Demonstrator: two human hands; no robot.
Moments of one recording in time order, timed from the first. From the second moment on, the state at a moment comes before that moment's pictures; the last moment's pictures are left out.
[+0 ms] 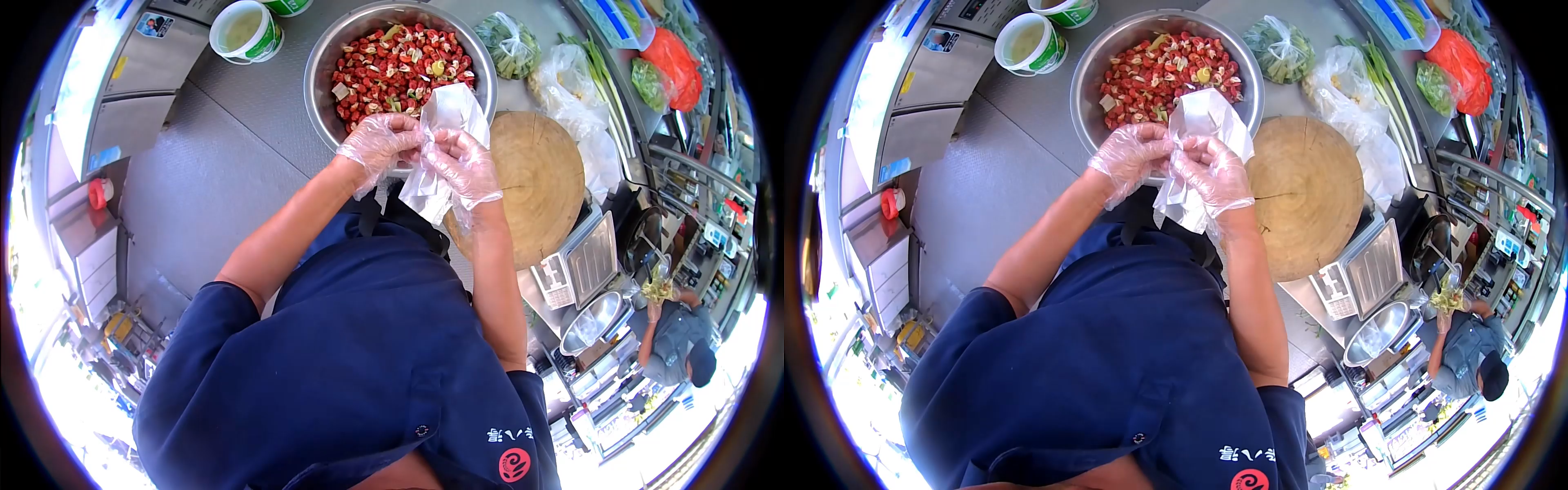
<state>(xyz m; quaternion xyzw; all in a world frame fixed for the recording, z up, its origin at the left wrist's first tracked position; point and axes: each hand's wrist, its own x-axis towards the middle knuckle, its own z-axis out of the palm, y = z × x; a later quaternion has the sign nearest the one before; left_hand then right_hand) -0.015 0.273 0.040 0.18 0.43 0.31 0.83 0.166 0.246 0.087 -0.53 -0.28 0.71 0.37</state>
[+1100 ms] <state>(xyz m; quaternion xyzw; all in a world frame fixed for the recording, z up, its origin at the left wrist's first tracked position) -0.014 0.272 0.050 0.41 0.45 0.30 0.73 0.168 0.244 0.074 -0.66 -0.45 0.51 0.32</state>
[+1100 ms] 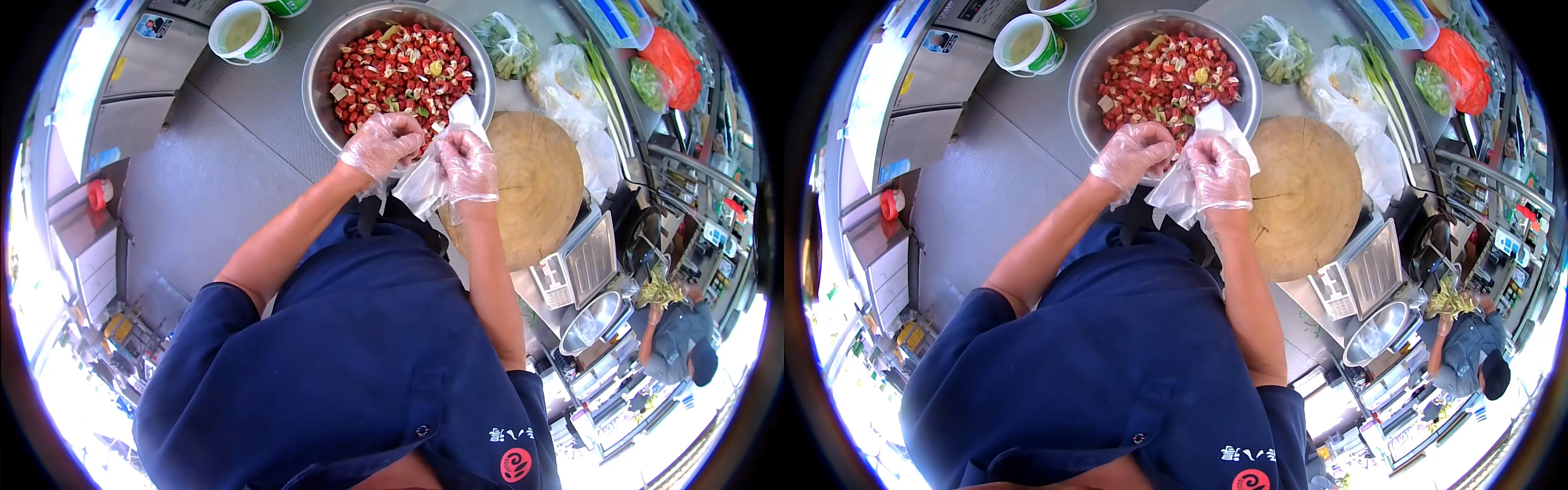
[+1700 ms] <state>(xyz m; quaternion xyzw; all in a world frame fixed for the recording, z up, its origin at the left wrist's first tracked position) -0.010 0.270 0.050 0.28 0.44 0.31 0.80 0.170 0.245 0.069 -0.65 -0.43 0.52 0.35</state>
